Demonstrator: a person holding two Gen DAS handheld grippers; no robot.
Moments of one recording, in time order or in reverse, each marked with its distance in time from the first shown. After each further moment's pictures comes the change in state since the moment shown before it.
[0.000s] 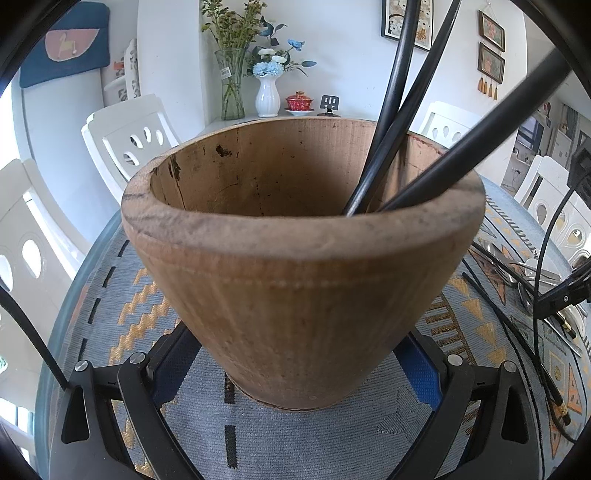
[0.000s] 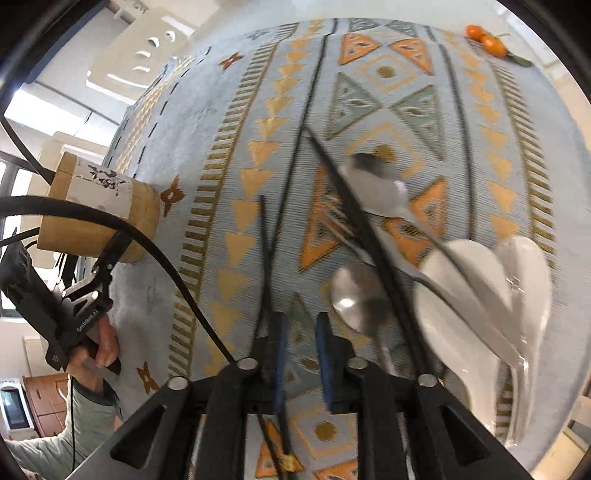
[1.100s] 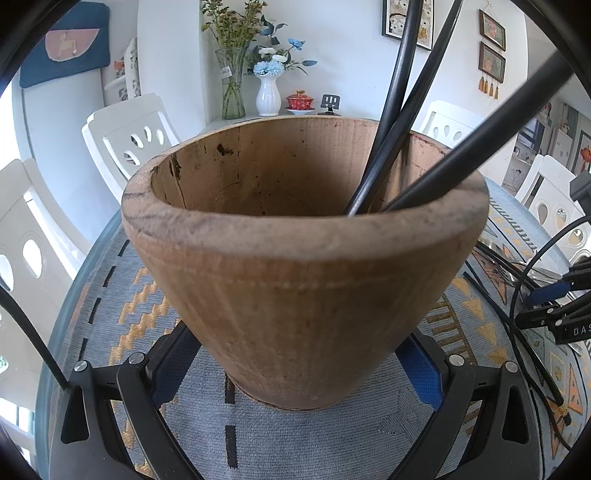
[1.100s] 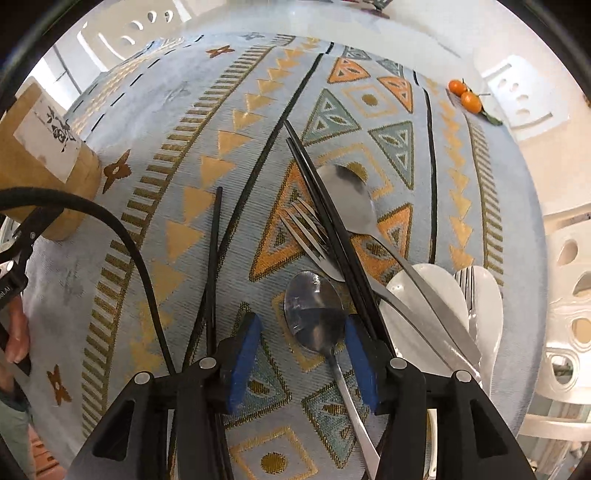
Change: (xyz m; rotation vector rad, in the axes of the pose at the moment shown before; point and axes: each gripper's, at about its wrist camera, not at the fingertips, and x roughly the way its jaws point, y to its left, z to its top) left arm 0.001 0.000 -0.001 0.003 0.000 0.006; right arm 0.026 0.040 0.004 -0.136 -0.108 -0.320
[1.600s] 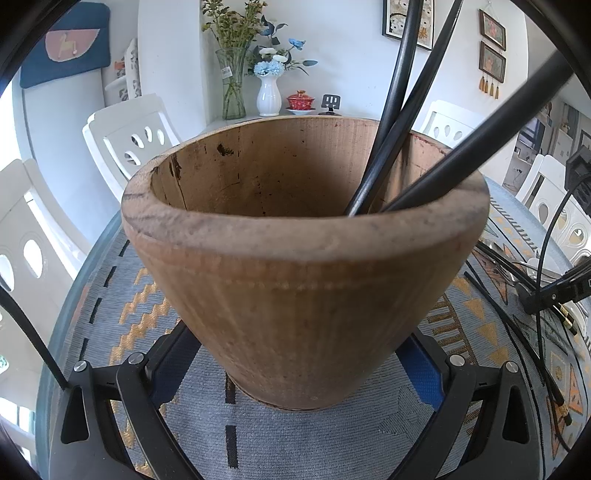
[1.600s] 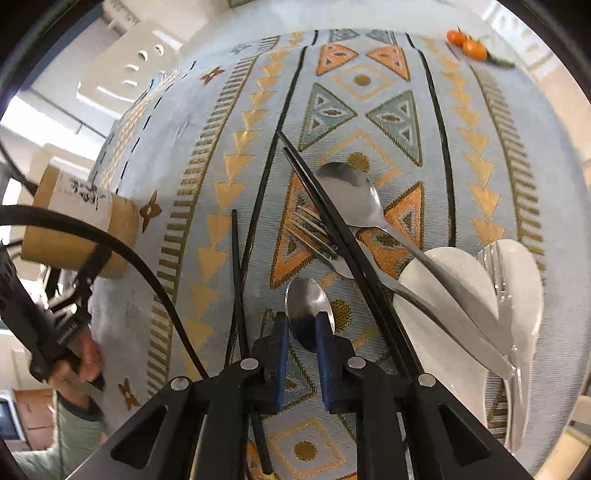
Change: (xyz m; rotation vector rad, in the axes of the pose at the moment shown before) left arm 0.000 -0.001 -0.001 -0.001 0.000 0.001; right arm -0.008 -0.054 0.003 0.157 0.058 0.302
